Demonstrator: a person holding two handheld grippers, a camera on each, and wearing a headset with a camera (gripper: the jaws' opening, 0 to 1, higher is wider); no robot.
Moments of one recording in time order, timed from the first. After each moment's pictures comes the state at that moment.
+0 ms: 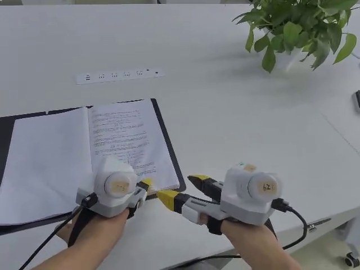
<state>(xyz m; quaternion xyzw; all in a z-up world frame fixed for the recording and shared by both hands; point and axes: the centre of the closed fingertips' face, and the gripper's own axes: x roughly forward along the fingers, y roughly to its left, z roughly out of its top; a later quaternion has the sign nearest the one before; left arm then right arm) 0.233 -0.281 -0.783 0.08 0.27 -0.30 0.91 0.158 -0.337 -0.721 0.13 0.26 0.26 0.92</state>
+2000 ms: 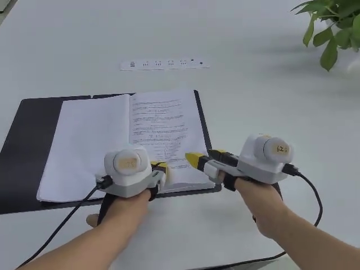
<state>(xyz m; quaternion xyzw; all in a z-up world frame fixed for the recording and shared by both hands) 0.249 -0.261 -0.782 -0.08 0.31 -0.25 0.91 0.255 -0.332 -0.755 0.17 0.28 0.26 0.91</state>
